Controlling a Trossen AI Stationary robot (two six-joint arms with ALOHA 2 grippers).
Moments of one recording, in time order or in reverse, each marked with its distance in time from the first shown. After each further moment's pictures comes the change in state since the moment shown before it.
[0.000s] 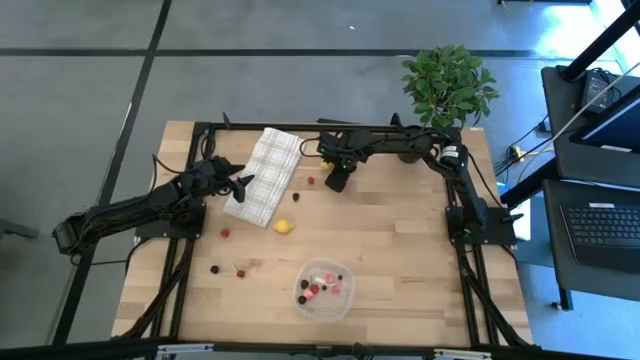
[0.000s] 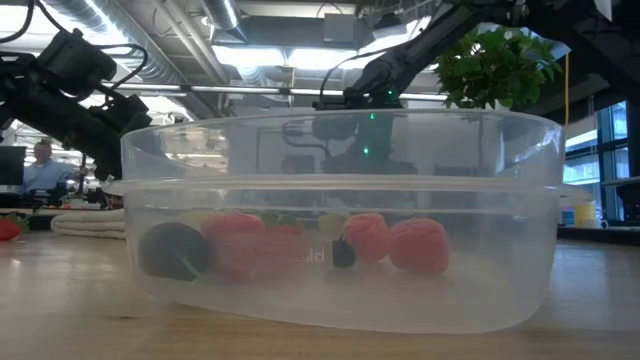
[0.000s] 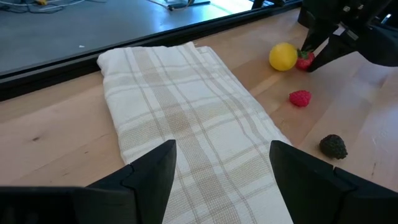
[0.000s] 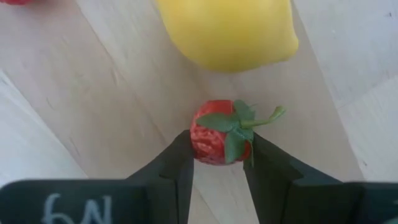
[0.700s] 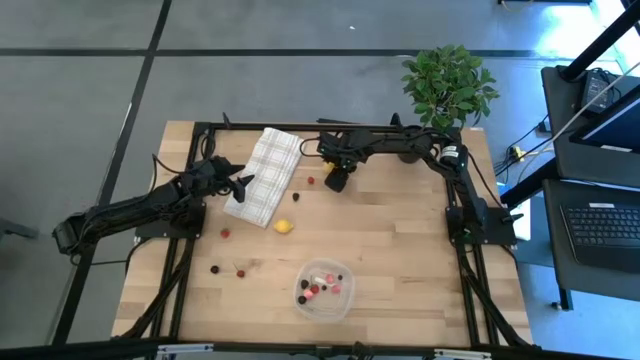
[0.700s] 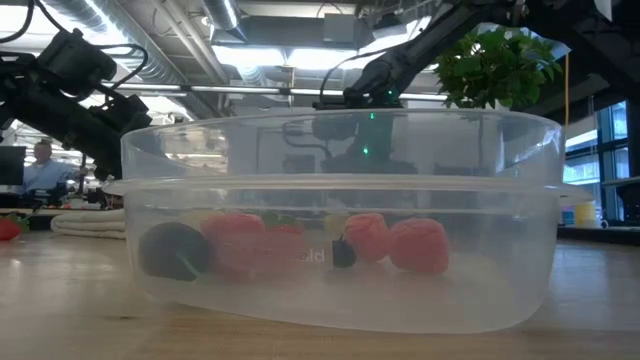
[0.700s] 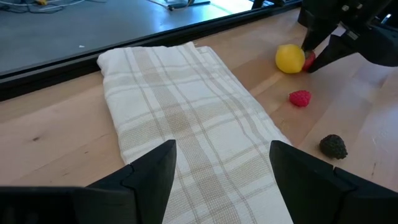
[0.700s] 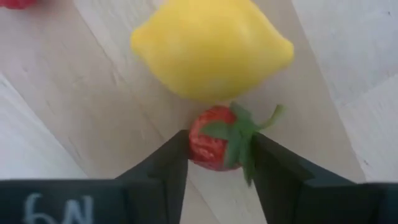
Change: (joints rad) left arm 0.000 0.000 0.000 0.000 0.000 0.000; right arm 0.000 0.000 0.000 0.003 0.000 0.019
